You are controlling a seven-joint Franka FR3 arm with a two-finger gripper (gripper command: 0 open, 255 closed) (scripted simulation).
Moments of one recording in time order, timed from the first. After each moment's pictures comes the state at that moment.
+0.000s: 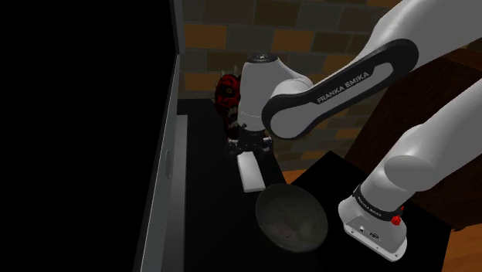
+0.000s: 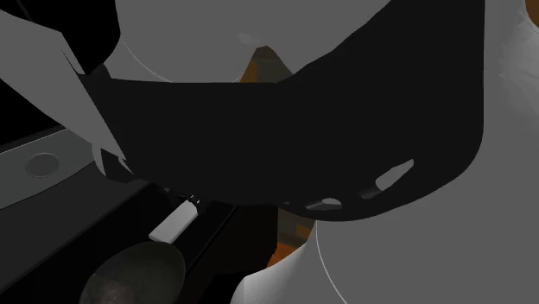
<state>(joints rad) -0.01 -0.21 0.67 -2.54 0.19 2.36 1.05</state>
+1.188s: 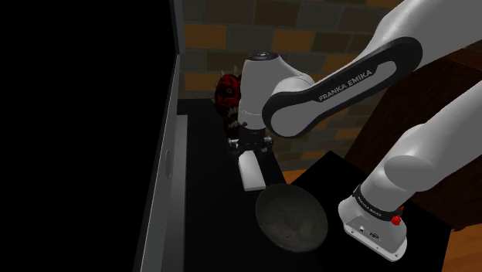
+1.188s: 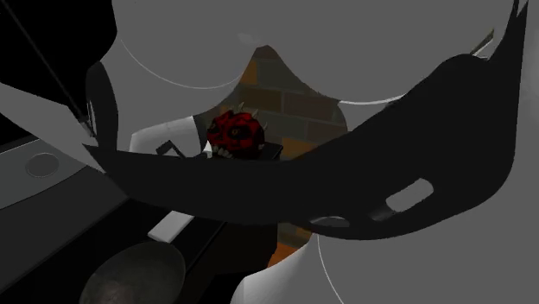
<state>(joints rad) 0.00 -0.22 0.67 -2.54 0.20 2.34 1.04</state>
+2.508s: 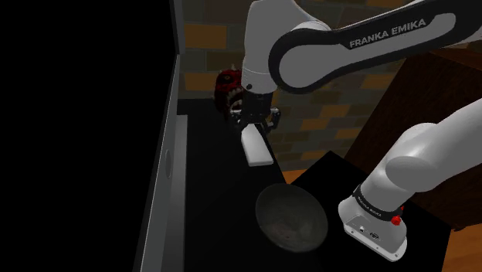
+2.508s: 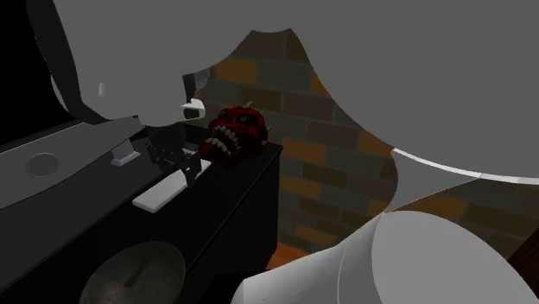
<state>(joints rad) 0.02 -0.40 0.59 -2.39 0.25 2.03 0.99</state>
